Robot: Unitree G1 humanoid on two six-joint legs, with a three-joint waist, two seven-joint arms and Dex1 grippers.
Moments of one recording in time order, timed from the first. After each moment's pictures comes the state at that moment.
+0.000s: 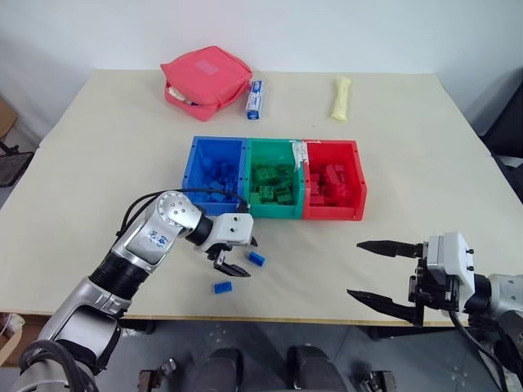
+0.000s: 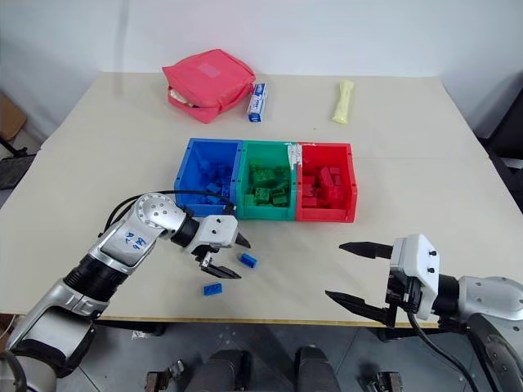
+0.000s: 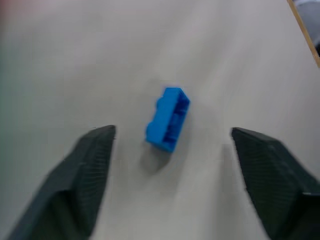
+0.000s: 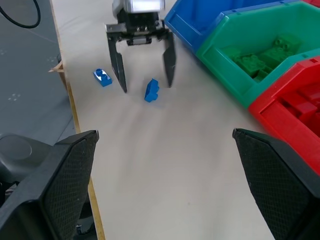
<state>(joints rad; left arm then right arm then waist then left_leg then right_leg) -0.71 0.64 -0.46 0.09 0.00 0.29 -1.30 0.22 -0.84 -0.36 -0.62 0.67 0.40 1.04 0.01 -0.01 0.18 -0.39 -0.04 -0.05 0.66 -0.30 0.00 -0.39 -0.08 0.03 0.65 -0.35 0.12</state>
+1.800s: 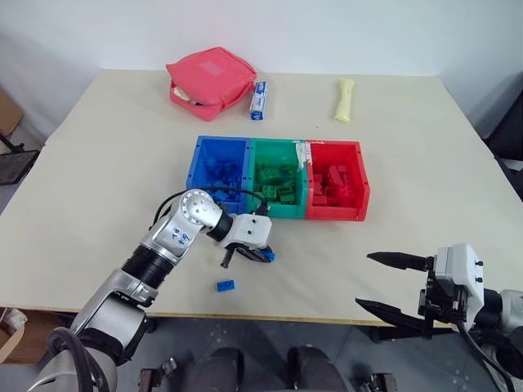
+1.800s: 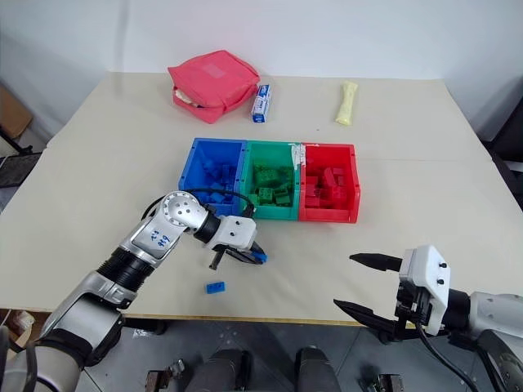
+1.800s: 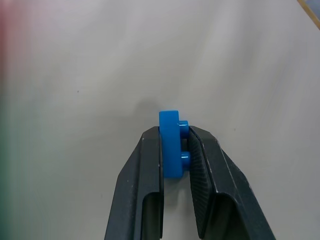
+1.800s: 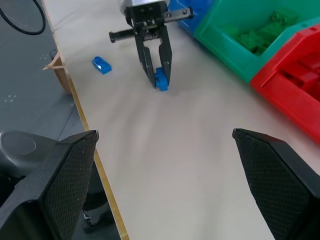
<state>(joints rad) -0.76 0.49 -0.44 0.28 0.05 0.08 -1.29 0.33 -0.82 -0.44 -0.65 0.68 0.41 1.04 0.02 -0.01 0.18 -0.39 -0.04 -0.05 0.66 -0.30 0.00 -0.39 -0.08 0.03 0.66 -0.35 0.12</state>
